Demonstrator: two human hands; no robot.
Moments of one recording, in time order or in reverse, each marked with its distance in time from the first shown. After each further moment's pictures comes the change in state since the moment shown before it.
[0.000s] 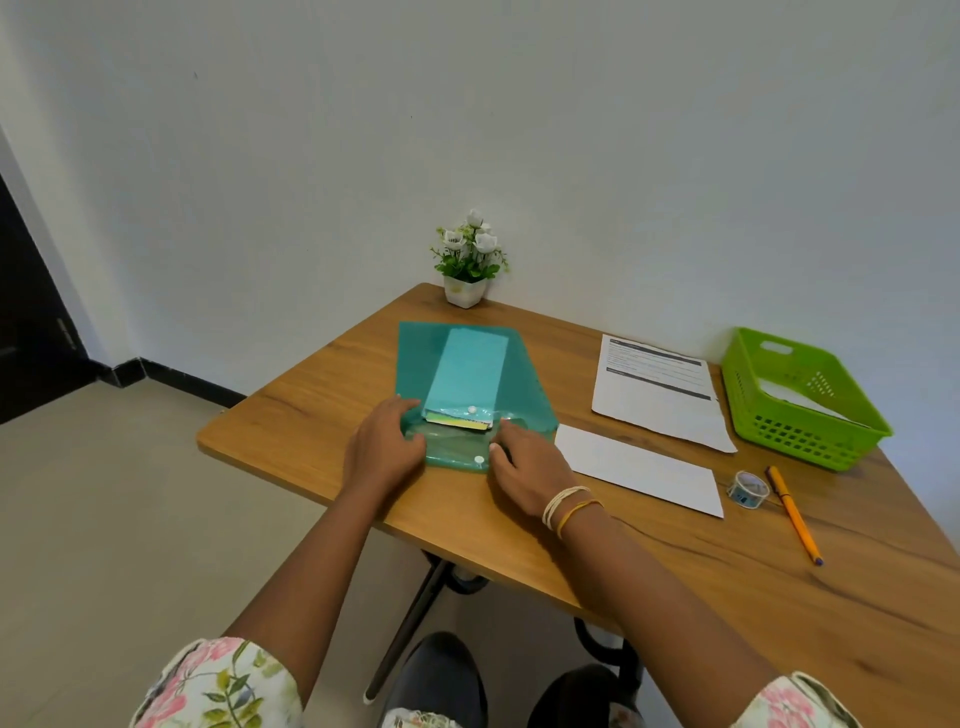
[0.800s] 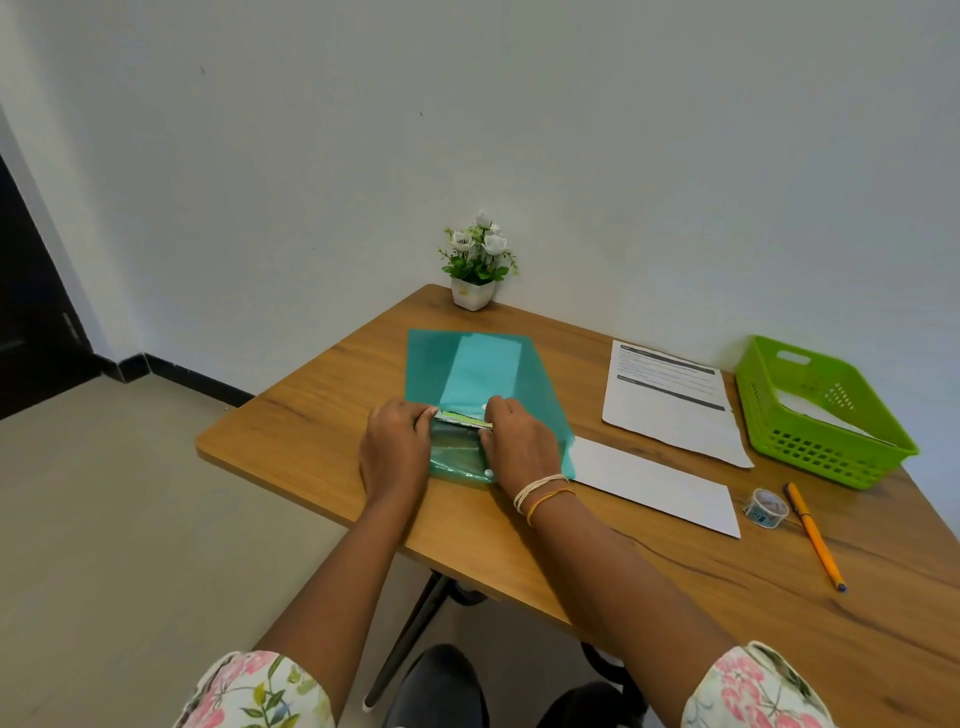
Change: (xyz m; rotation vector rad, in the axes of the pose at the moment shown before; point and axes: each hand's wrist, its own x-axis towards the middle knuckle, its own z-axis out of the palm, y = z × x) left_hand 0.006 0.015 0.017 -0.011 0.380 0.049; right_hand 0.039 -0.024 0.010 -0.213 0.279 -0.057
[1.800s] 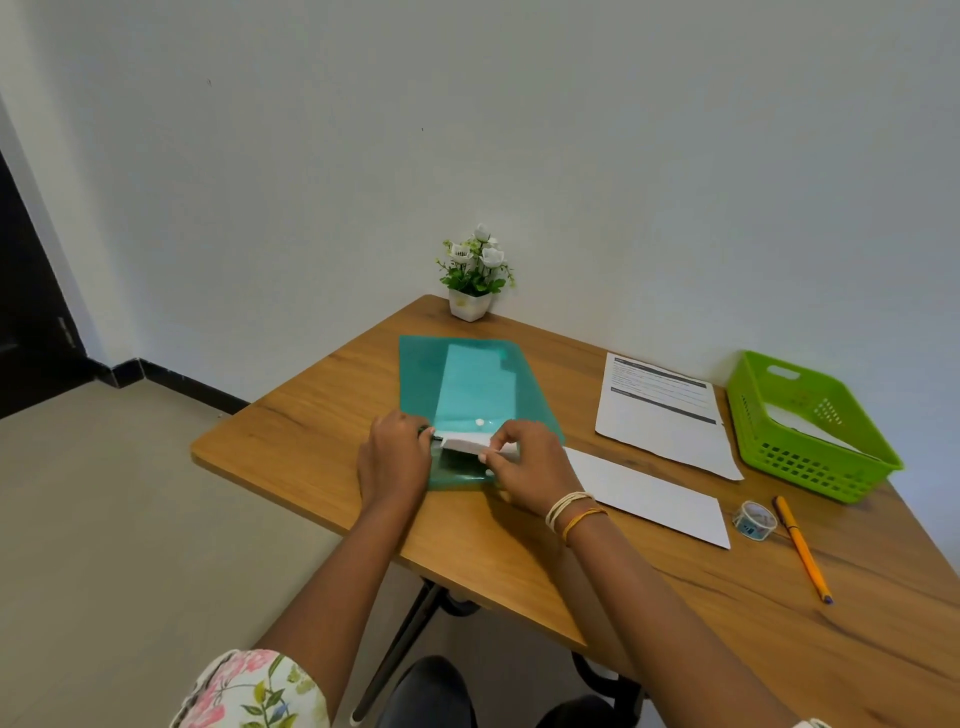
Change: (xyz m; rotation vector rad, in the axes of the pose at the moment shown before) left_hand 0.000 0.000 0.004 0.122 -0.109 0.037; right_hand -0.014 0.020 -0.026 0.444 -0.158 0.147
